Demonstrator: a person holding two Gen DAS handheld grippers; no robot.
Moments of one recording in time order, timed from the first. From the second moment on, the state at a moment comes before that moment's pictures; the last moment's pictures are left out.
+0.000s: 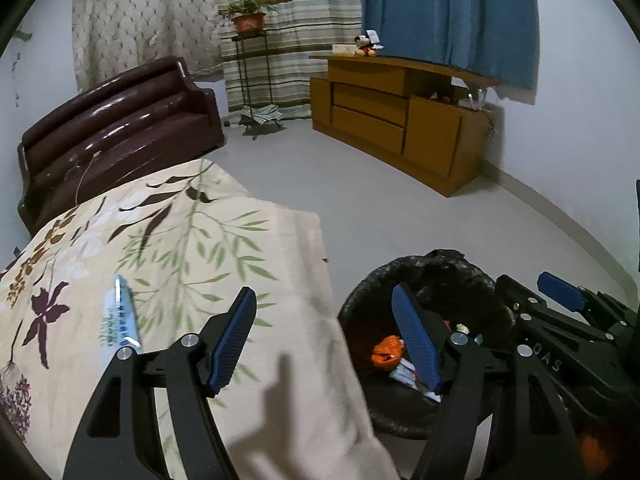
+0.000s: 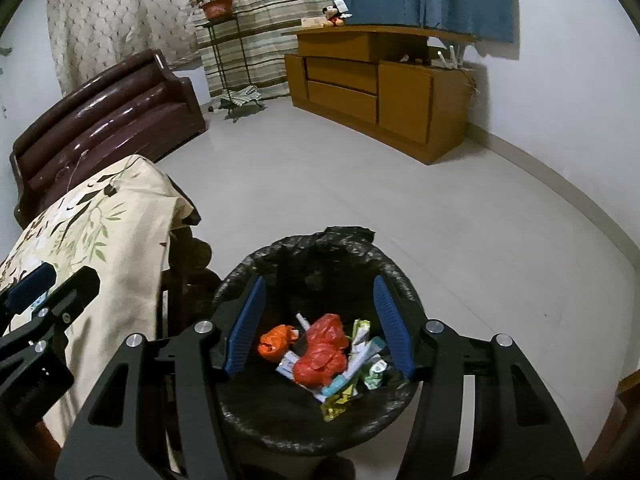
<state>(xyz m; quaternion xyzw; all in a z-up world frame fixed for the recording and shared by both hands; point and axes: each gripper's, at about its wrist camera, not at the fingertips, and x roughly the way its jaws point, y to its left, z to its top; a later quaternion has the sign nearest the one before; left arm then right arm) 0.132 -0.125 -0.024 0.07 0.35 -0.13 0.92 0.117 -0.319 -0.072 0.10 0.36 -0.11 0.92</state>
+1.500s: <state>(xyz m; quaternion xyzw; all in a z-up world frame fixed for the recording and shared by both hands) 0.106 0.145 -0.026 -0.02 0.37 0.08 0.93 0.171 -0.064 -0.055 -0.02 0.39 0.08 0.92</state>
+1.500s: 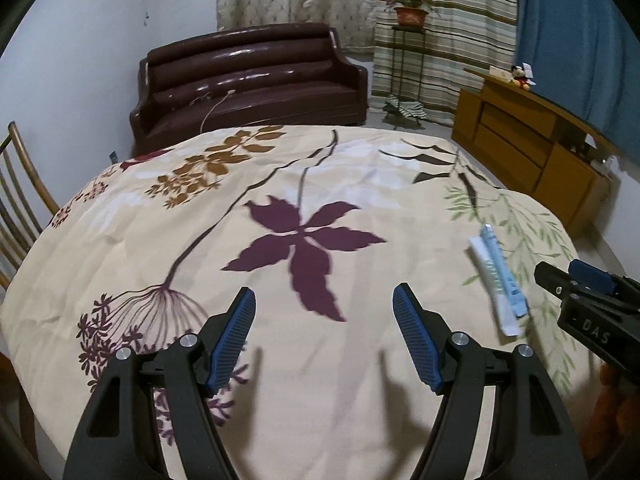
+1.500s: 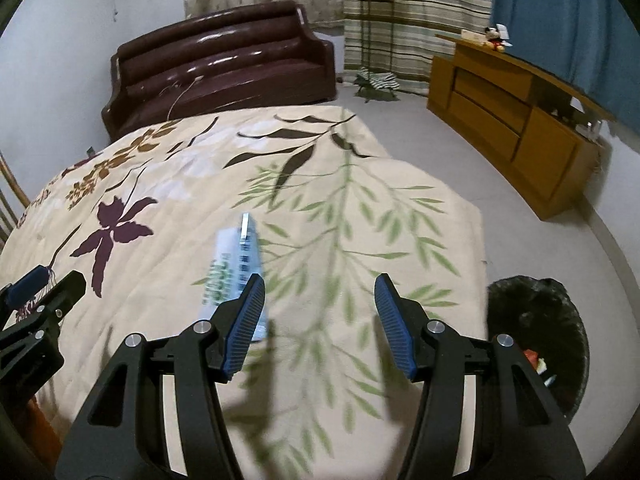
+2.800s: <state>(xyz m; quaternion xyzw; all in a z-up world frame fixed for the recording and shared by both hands) 0.118 0.120 -0.034 -0.04 0.38 0.04 0.92 0.186 -0.058 -0.066 -0.03 0.41 0.09 0.91</state>
